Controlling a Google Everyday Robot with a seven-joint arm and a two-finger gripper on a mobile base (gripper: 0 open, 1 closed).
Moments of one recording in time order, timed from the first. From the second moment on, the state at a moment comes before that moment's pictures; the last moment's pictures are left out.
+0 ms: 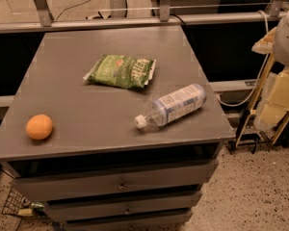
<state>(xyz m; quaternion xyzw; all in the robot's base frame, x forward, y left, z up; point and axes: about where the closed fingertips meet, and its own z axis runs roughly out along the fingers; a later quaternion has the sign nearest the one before) 0.438 -0.217 0.976 -0.60 0.78 -0.03 0.16</state>
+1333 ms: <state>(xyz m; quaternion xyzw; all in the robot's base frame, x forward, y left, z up) 0.498 -0.072 0.998 -0.69 0.66 0.05 0.29</state>
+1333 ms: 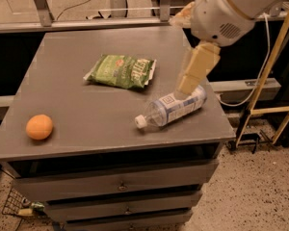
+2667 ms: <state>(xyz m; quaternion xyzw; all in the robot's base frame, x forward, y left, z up) 0.548 0.060 0.917 -0.75 0.60 0.13 0.24</state>
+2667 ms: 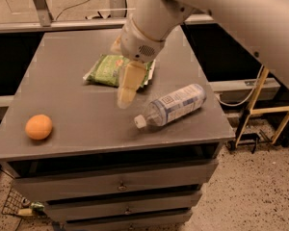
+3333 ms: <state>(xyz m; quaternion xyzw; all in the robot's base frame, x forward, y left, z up) 0.517 0.138 0.898 -0.77 0.58 0.13 0.22</state>
